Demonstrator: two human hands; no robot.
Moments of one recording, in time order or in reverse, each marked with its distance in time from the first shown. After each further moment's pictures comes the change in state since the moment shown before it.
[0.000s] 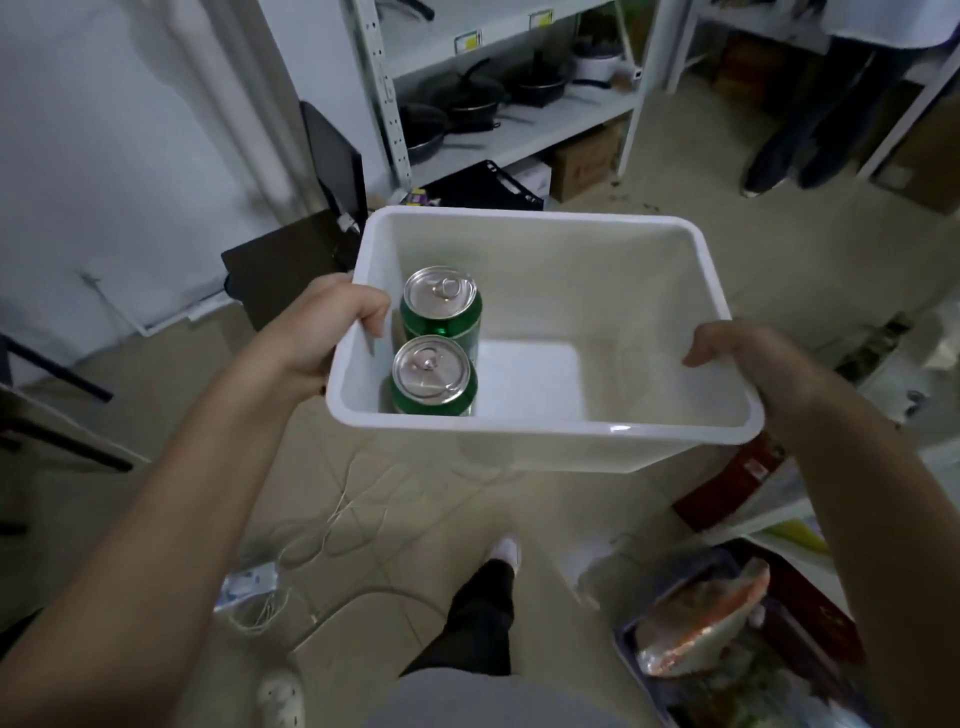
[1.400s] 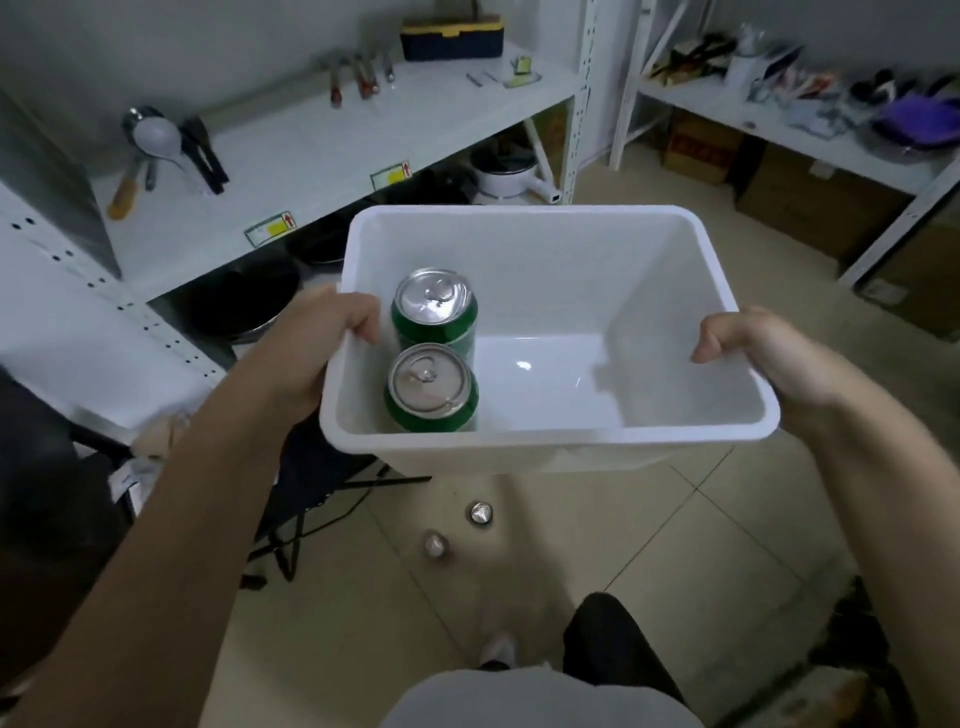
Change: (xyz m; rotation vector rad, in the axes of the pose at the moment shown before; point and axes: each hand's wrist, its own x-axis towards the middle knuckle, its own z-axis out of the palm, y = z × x) left_hand 0.672 0.402 0.282 -0.018 -0.016 0.034; right_hand 0.669 -0.312 -0.399 -0.034 -0.059 -0.051
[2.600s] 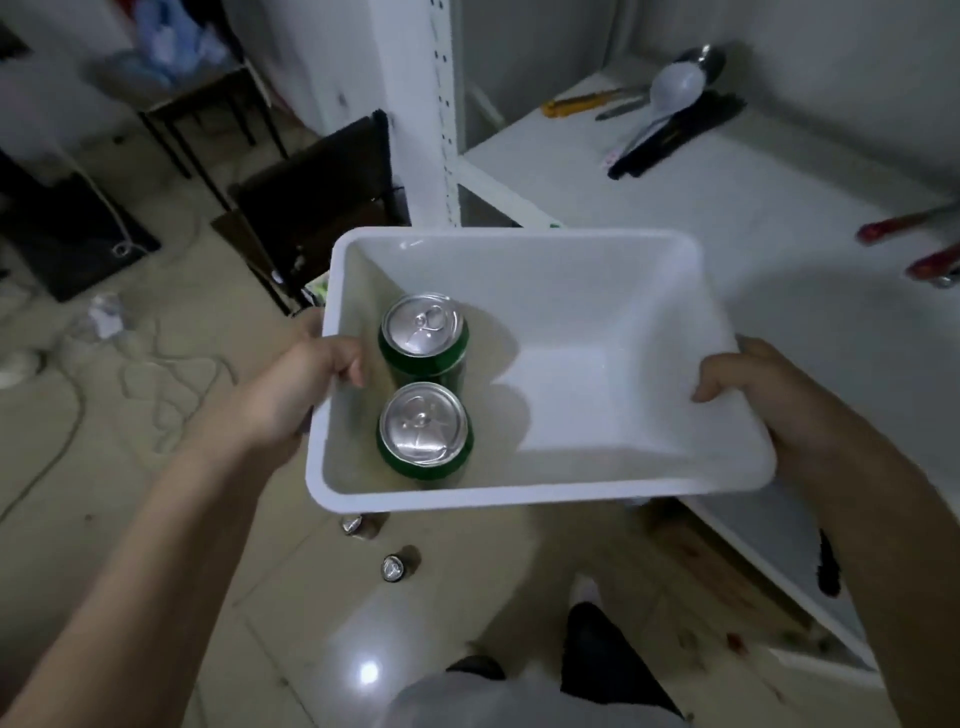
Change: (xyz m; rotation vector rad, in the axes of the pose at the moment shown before) left_hand 0.236 0.031 0.041 -0.602 1.266 -0.462; right_hand 0.528 -0.227 0.127 -0.611 -1.230 -0.098
